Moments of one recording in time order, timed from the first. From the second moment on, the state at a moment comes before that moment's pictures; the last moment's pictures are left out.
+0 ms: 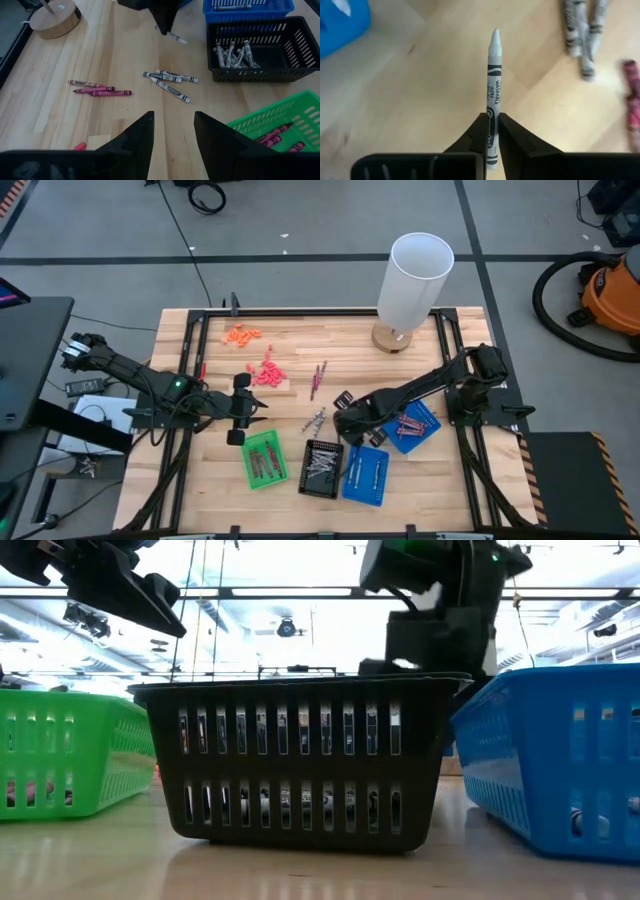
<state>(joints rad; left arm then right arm) -0.37 0.90 0.59 -0.34 -0.35 -0.07 0.23 1.85 1.17 -0.65 0.18 -0.58</state>
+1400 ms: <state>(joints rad) -0.37 0.90 0.59 -0.30 -0.35 -0.09 0.59 1.85 1.32 -0.79 0.18 -0.31</state>
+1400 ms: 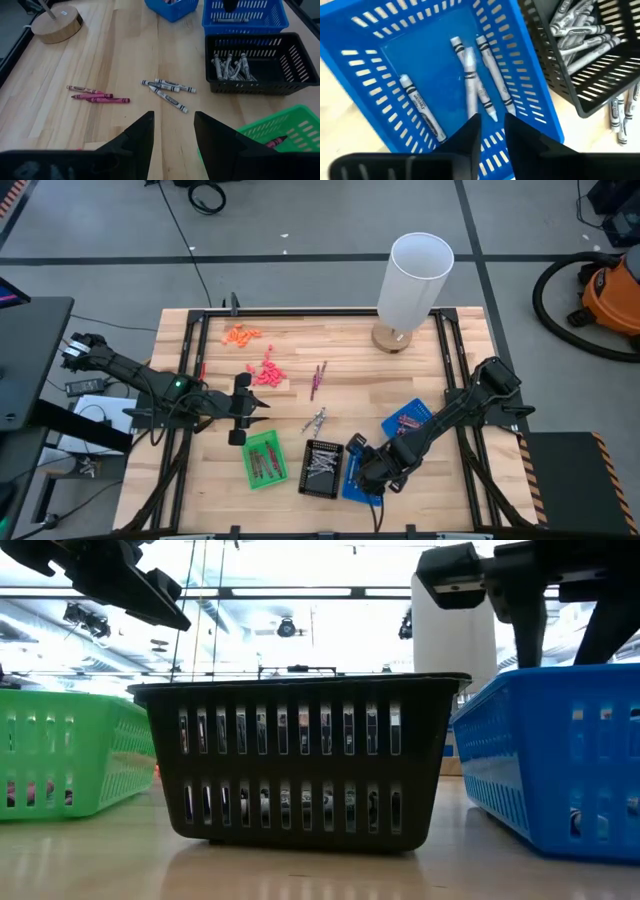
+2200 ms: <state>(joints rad) -0.39 1.04 0.59 -0.27 -0.34 -0.15 0.39 1.85 1.38 -0.75 0.33 -0.43</state>
